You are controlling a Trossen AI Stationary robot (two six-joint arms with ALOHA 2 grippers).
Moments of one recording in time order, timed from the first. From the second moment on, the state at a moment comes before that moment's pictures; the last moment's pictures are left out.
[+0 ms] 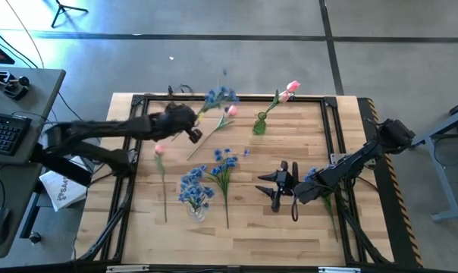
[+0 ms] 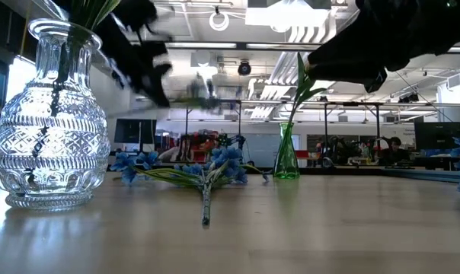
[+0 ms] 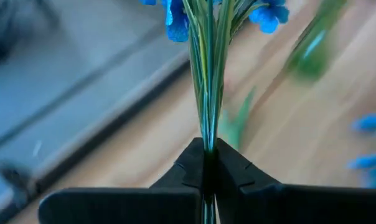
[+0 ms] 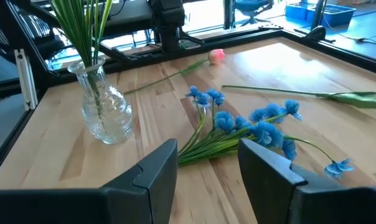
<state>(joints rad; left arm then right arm) 0.30 1.16 0.73 -0.20 -0.47 -0.14 0.54 1.41 0.51 0.55 0.73 0.38</state>
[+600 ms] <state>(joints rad) -0.41 0.84 0.69 0.54 -0.13 0.28 0.54 1.41 0.51 0.69 0.71 0.25</state>
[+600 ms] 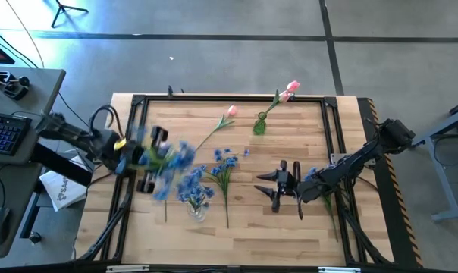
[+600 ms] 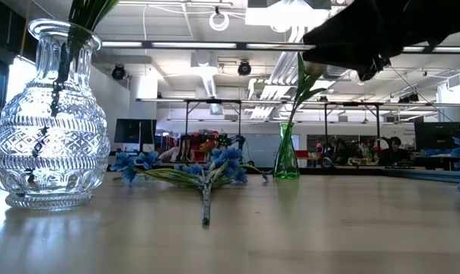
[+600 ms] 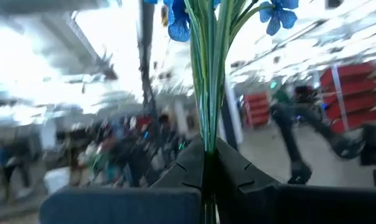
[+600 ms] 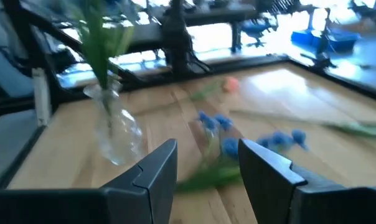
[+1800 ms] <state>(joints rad) -0.52 1.37 0.96 0.99 -0.08 0.54 0.42 1.74 1.27 0.54 0.44 -0.45</state>
